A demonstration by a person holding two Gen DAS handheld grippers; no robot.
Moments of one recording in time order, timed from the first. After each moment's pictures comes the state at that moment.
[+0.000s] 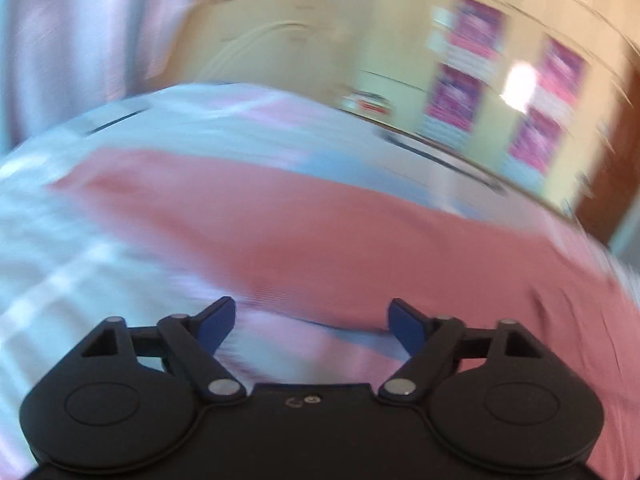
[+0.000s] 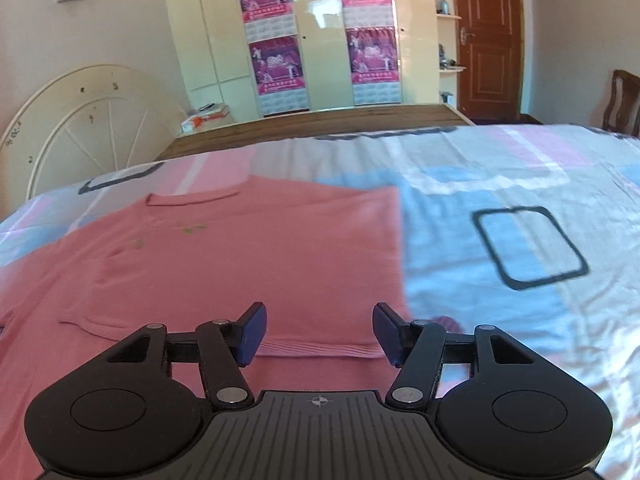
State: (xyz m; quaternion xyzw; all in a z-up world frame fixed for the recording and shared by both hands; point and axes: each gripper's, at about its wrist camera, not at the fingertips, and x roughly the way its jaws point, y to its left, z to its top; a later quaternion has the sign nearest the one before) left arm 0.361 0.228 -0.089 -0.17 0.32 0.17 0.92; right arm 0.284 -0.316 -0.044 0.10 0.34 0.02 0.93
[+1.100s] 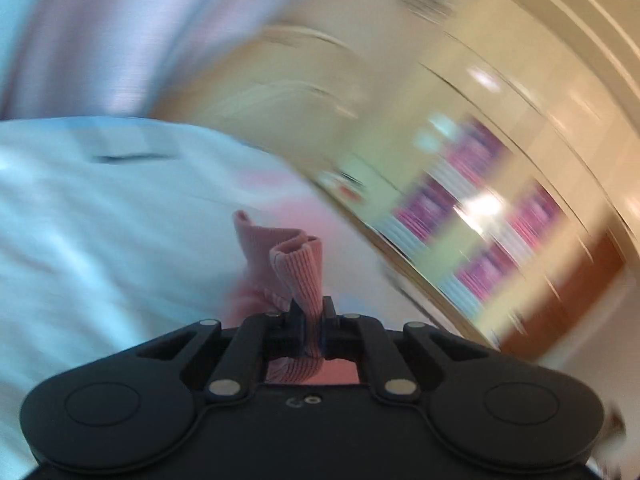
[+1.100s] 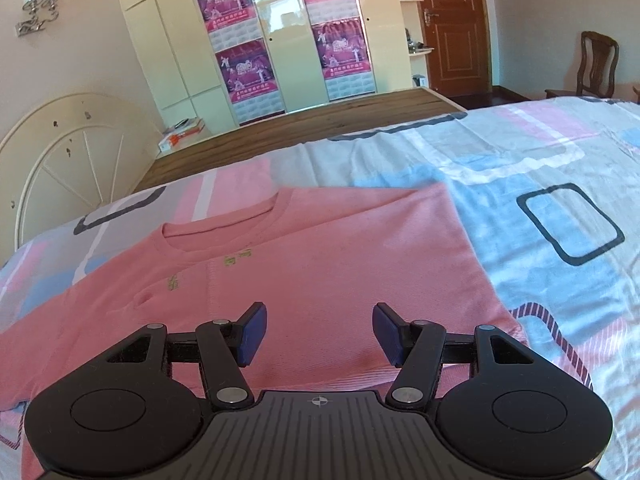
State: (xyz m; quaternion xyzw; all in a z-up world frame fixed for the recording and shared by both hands) left arm 0.413 0.327 -0.058 -0.31 0.20 0.07 0.93; right arm 0.320 -0.259 -0.035 0.17 0.34 -0.03 0.92
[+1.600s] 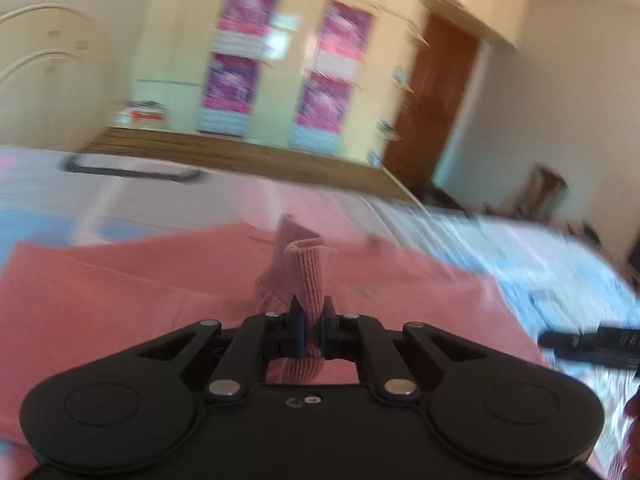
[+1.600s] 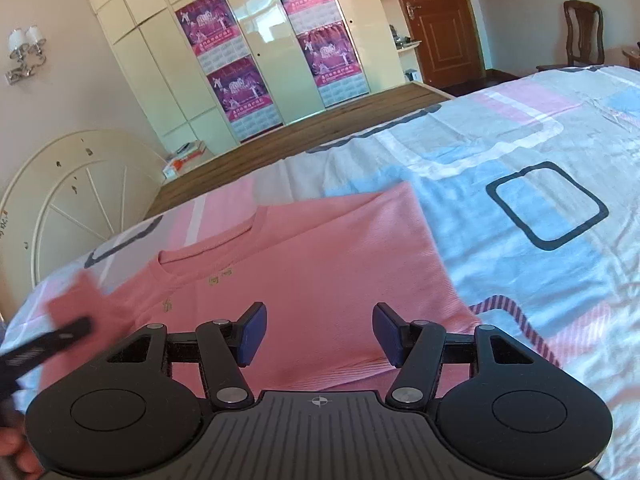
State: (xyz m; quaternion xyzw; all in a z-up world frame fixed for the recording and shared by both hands) left arm 0.472 -0.064 -0.079 -0.05 0.31 -0.18 0.93; right arm 0.300 -0.310 -0.031 0.24 0.33 -0.02 0.91
